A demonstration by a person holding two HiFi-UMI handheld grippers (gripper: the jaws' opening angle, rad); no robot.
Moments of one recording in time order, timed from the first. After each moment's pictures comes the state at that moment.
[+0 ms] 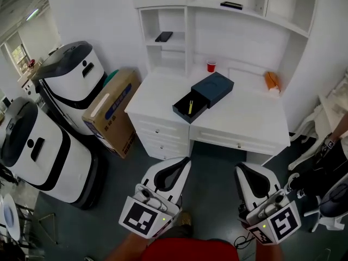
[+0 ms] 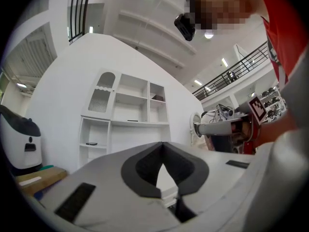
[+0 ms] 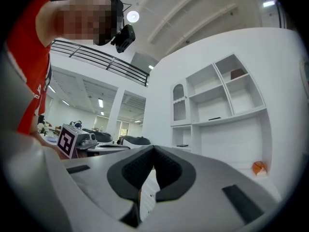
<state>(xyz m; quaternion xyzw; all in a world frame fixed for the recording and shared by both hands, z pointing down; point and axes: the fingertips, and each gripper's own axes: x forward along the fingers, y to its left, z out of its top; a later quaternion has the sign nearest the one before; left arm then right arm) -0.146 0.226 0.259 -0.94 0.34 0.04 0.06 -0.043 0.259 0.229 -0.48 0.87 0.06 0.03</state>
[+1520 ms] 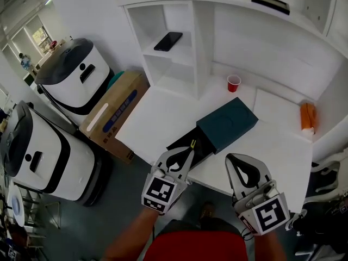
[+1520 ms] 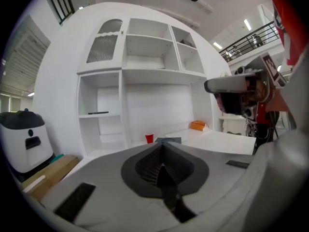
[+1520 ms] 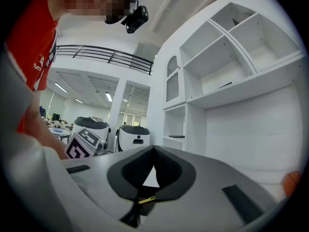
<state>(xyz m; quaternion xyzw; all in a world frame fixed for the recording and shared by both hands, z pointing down) -0.070 -0.136 0.389 -0.88 0.45 -0.13 0.01 0.018 -0.091 0.289 -0.39 0.92 0.05 -0.02</state>
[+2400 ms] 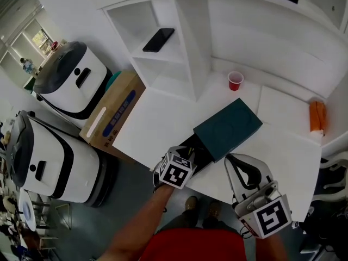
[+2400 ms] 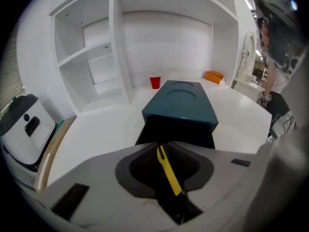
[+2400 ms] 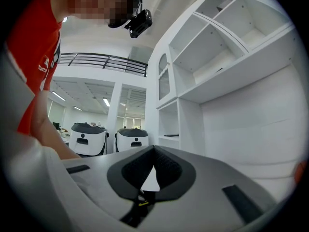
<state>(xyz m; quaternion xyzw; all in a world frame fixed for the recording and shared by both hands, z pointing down) -0.076 -0.217 0.539 -0.79 0.43 -0.40 -0.17 0.033 -0.147 0.309 -0.37 0.93 0.02 -0.01</state>
